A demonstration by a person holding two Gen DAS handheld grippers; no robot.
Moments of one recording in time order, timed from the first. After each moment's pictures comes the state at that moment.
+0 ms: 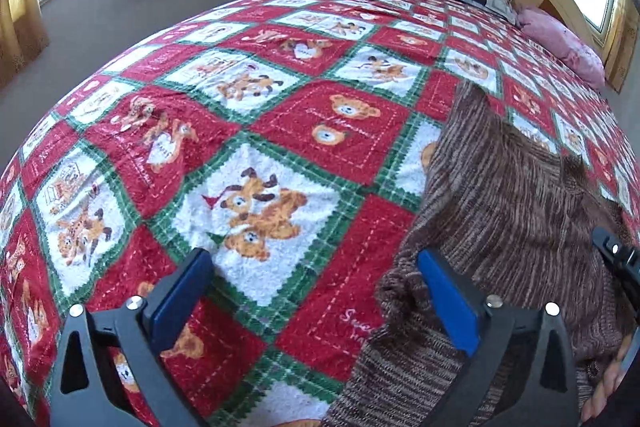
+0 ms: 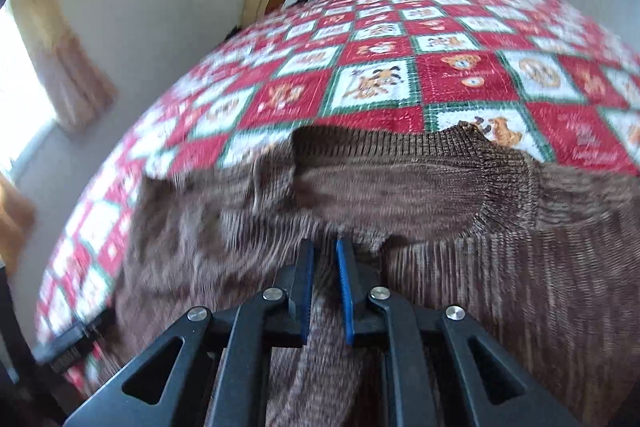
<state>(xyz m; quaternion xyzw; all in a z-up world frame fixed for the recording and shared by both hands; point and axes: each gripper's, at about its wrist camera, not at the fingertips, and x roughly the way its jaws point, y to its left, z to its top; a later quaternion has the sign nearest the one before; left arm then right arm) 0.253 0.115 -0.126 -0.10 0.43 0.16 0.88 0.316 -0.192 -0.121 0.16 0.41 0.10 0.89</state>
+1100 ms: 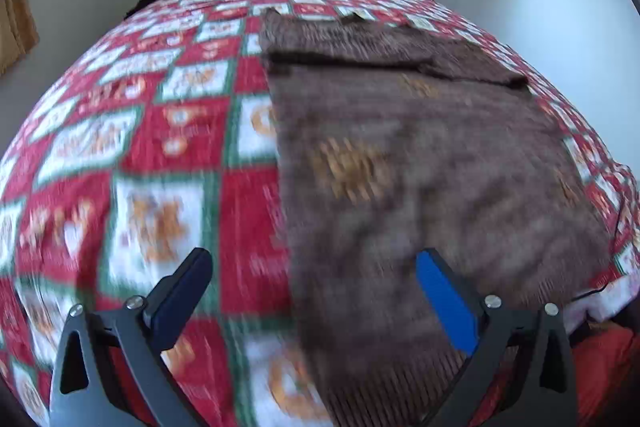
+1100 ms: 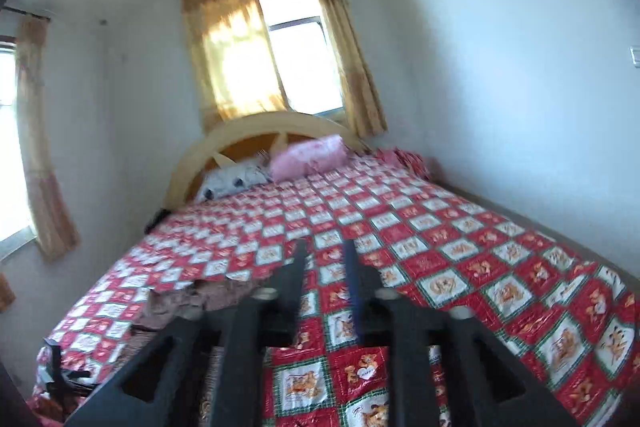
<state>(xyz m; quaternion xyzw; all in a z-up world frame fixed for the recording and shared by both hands) 0.030 0.129 -0.107 0.04 0.44 -0.18 0.88 -0.191 -0.445 0.141 0.13 0.11 -0.11 0.98</state>
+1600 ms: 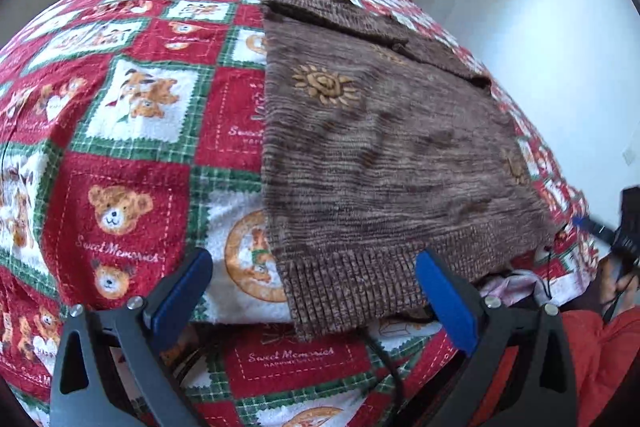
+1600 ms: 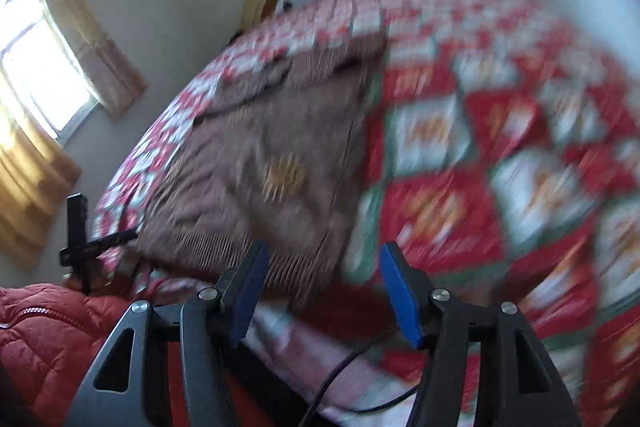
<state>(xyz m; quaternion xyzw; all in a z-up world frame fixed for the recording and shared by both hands) -0.016 0.157 -0.127 -0.07 0.47 -0.23 0.85 -0.146 -0.349 -0.059 0.18 0.44 0.11 0.87</state>
